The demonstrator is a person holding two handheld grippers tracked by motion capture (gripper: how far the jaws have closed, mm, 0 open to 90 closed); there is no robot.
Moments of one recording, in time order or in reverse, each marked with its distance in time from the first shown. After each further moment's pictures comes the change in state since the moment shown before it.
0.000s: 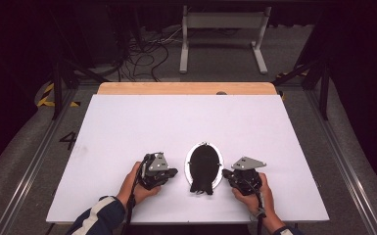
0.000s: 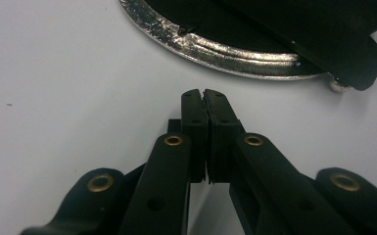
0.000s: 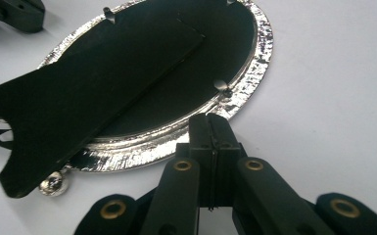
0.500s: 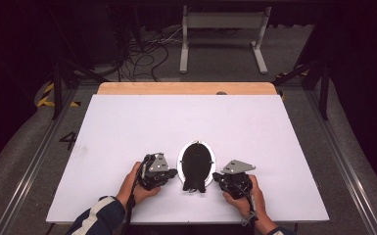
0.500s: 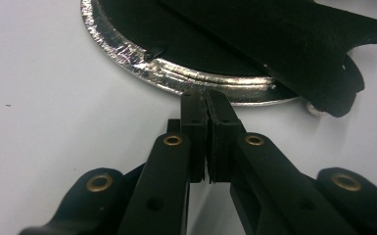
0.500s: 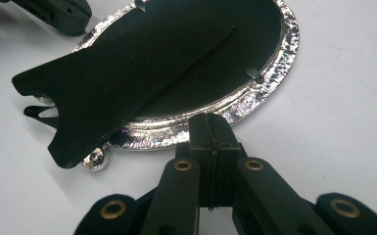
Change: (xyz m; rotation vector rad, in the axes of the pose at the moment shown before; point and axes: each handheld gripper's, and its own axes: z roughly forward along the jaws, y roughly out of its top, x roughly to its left) left arm -0.001 0.000 -0.001 0.009 -0.003 0.013; right arm 0.026 0.007 0.010 -0.003 0.033 -0.057
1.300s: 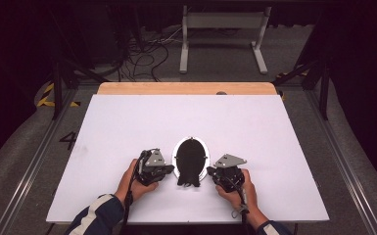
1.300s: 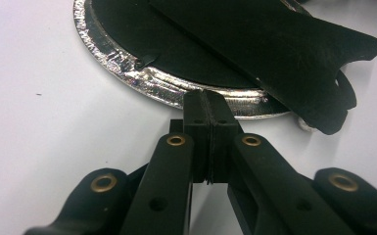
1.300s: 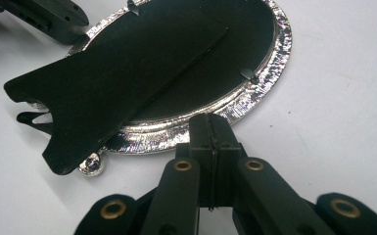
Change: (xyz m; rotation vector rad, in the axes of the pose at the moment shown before) left arm 0.016 -0.002 0.000 -0.008 0.016 -0.054; right arm 0.000 0.016 0.019 -0.010 -0.016 0.001
